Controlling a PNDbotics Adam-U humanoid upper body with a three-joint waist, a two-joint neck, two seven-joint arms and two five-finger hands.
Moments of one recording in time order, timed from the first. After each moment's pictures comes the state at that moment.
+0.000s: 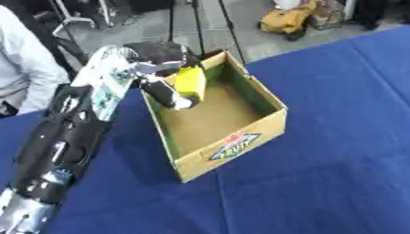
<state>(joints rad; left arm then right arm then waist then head) -1.10 0.55 -0.09 -1.19 -0.99 -0.44 -0.67 -0.48 -0.20 0.12 -1.98 0.30 0.19 -0.21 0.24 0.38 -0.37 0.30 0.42</state>
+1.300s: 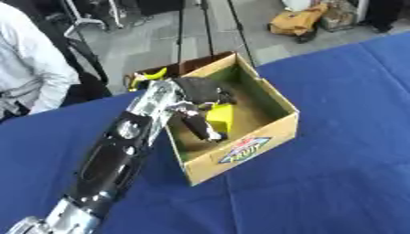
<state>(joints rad) -1.09 0.44 -0.10 -1.07 -1.45 -0.52 -0.53 -0.49 -0.19 0.12 -1.98 0.29 0.19 -0.21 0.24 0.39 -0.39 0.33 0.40</state>
